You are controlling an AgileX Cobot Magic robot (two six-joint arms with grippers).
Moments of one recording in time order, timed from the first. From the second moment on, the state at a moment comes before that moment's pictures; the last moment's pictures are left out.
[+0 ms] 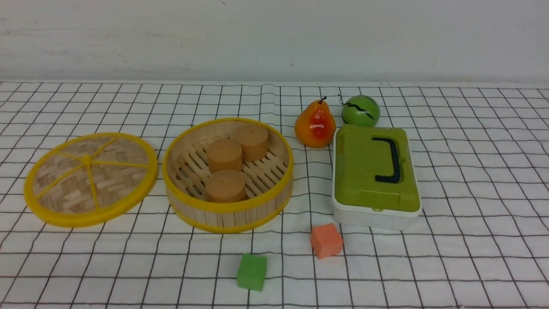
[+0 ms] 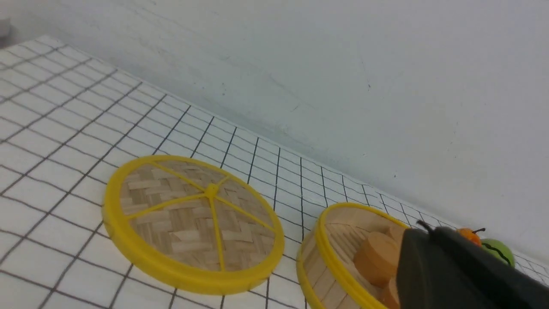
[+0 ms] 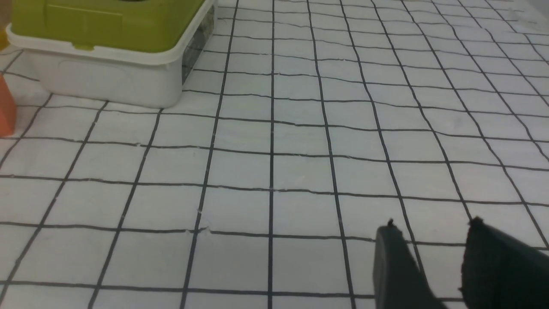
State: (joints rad) right arm -0.02 -0.01 0.02 -0.06 0.39 0.04; left arm 0.00 0.13 -0.20 0.06 0.12 -0.49
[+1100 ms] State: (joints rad) right arm -0.02 -0.01 0.02 -0.06 0.39 0.04; left arm -0.04 -0.01 0.03 -0.03 0.38 -0.13
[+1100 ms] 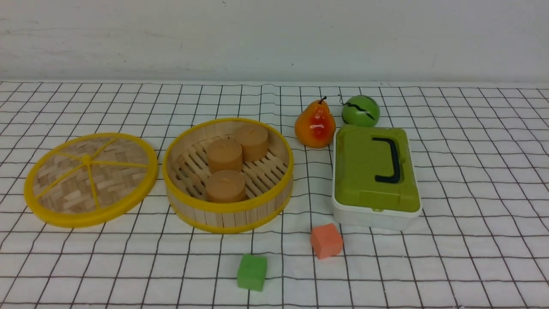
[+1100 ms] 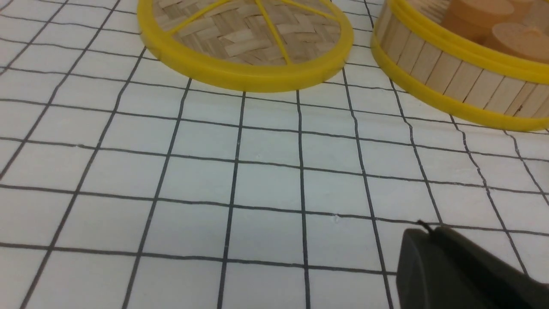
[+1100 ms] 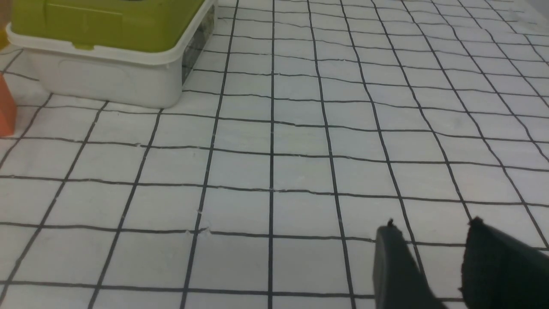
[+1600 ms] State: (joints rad) right arm -0.02 -0.01 0.02 -0.06 0.39 0.04; left arm -0.04 -0.01 0.03 -0.03 0.38 -0.13
